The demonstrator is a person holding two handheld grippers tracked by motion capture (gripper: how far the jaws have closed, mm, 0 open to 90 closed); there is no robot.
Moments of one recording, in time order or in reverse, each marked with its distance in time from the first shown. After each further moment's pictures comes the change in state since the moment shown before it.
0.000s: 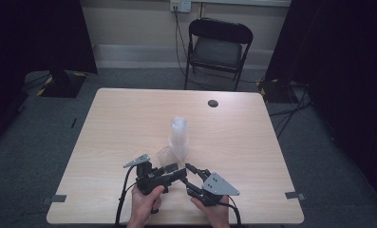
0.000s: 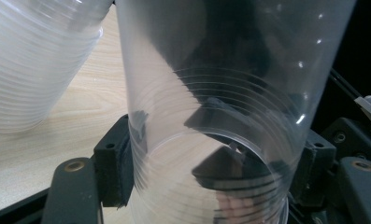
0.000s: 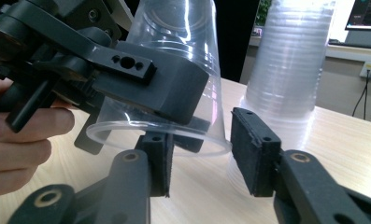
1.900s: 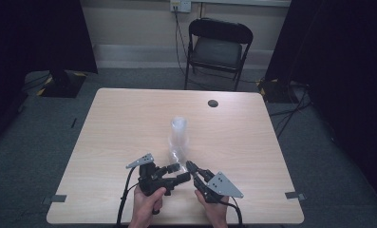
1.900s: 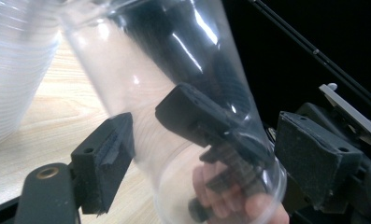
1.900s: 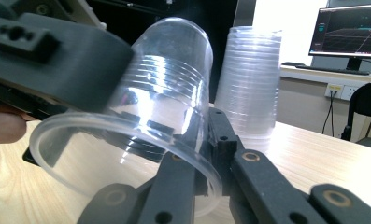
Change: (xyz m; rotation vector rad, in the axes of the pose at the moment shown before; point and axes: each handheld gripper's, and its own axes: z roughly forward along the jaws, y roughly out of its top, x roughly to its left) left arm -0.015 0.004 0.003 0.023 -0.031 0.085; right arm -0.009 -0.005 -0.002 -0.110 -0.091 -0.005
